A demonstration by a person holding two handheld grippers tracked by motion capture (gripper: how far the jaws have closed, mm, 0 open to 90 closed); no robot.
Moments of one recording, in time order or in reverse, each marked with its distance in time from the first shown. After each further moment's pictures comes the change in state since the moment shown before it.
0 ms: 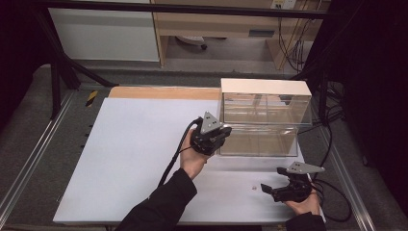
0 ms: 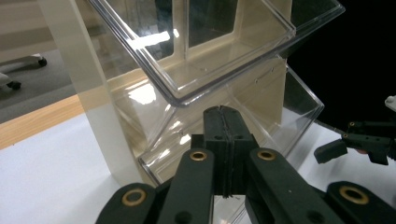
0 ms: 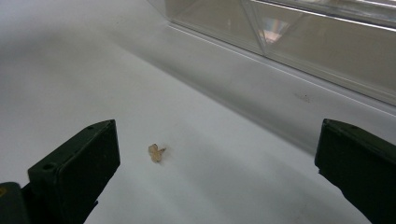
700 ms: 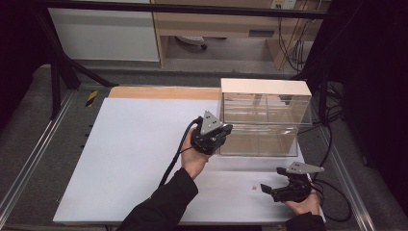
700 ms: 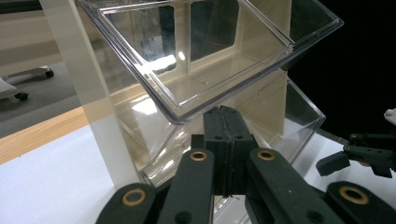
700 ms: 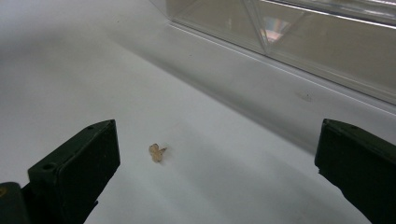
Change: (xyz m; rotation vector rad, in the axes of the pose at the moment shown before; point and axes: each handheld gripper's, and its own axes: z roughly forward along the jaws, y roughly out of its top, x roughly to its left) left arm -0.002 0.003 -0.001 -0.046 0.016 0.010; right arm 0.000 0.000 0.001 0.002 0.001 -0.003
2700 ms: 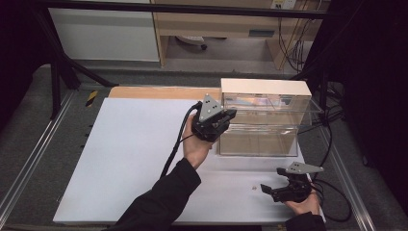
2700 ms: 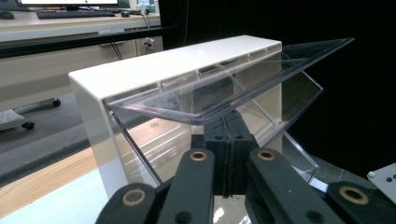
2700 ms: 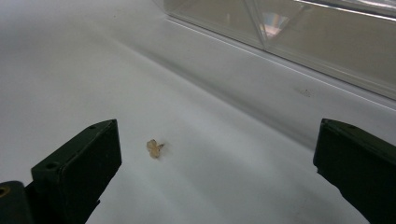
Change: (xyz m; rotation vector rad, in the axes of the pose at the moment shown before) left arm 0.001 0.046 -0.011 -0.118 0.010 0.006; right arm 0.000 0.000 0.000 0.019 -0.010 -0.007
